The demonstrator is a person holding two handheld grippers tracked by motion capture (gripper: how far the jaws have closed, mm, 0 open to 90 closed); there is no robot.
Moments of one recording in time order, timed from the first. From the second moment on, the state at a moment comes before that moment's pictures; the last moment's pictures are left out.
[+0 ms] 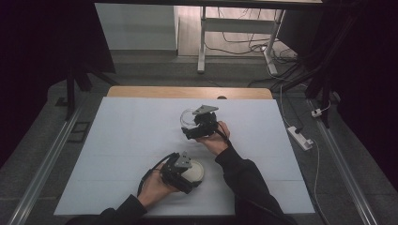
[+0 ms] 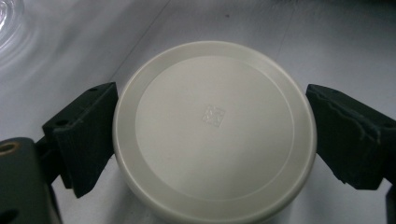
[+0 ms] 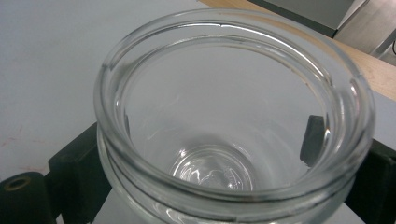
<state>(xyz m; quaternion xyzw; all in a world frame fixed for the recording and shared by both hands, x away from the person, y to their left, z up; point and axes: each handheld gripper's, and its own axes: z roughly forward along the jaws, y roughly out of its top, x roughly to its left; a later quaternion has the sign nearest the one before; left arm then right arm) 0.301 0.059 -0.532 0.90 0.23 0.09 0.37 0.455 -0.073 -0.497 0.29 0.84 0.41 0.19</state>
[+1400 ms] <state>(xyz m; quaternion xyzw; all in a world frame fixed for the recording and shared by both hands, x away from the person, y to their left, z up) 0.306 0.072 -0.528 0.90 0.25 0.04 0.37 0.451 -0.083 -0.500 0.30 0.85 0.40 0.16</state>
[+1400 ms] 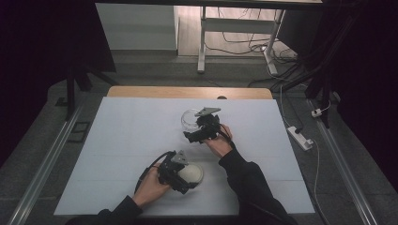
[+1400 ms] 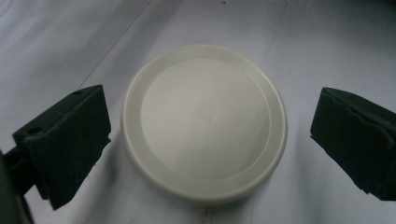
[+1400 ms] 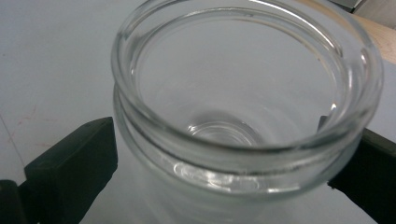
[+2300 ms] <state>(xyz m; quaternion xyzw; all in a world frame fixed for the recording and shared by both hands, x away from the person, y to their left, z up) 0.299 0.124 -0.520 0.89 0.29 0.03 0.36 0.421 -0.101 -0.505 0.29 0.87 0.38 0.12</state>
